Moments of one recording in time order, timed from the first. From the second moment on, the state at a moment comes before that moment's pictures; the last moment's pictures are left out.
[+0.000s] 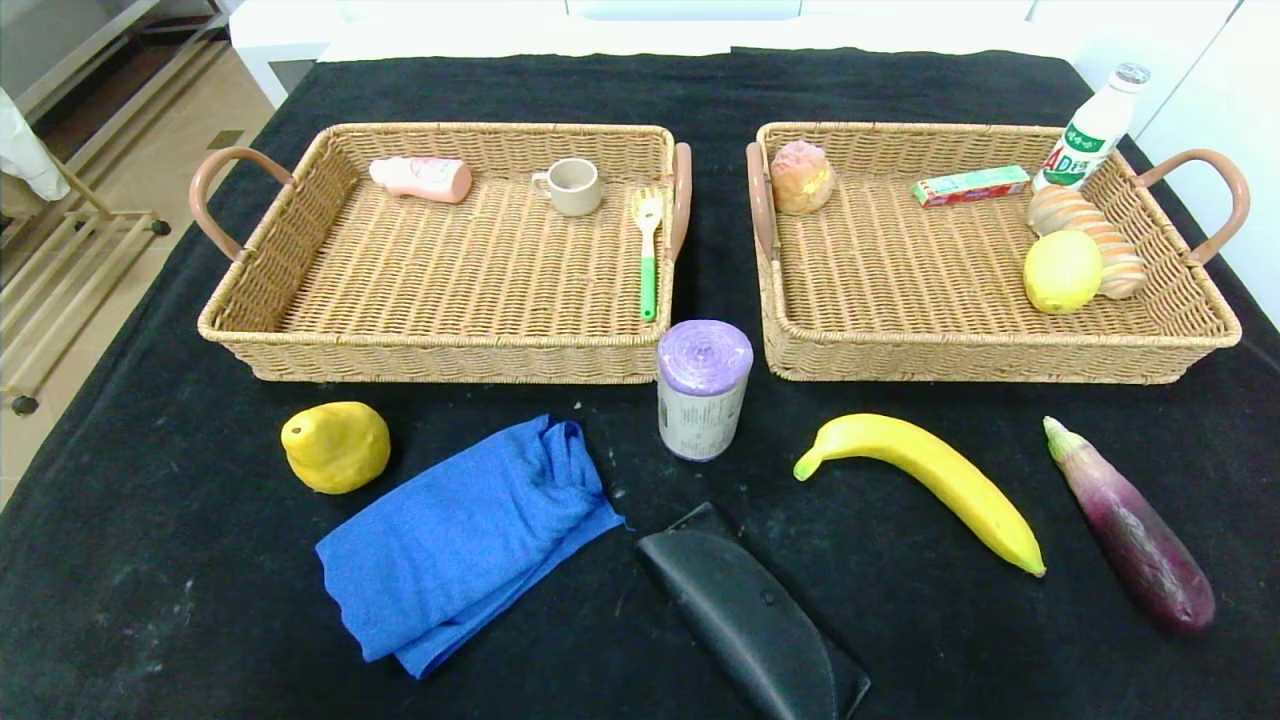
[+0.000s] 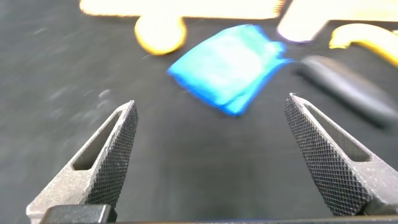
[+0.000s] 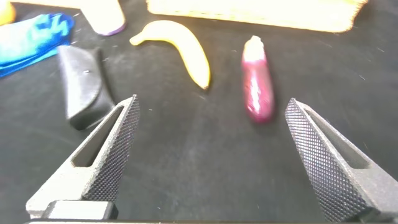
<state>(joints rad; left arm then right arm) 0.00 0.06 -0.26 0.09 -0.21 -0.12 -0.01 0.16 -0.30 0.07 0.31 0.03</state>
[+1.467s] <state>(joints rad) -0.37 0.98 -0.72 -0.07 -0.35 -0.06 0.40 0.98 -0.67 -0.10 0.10 0.01</state>
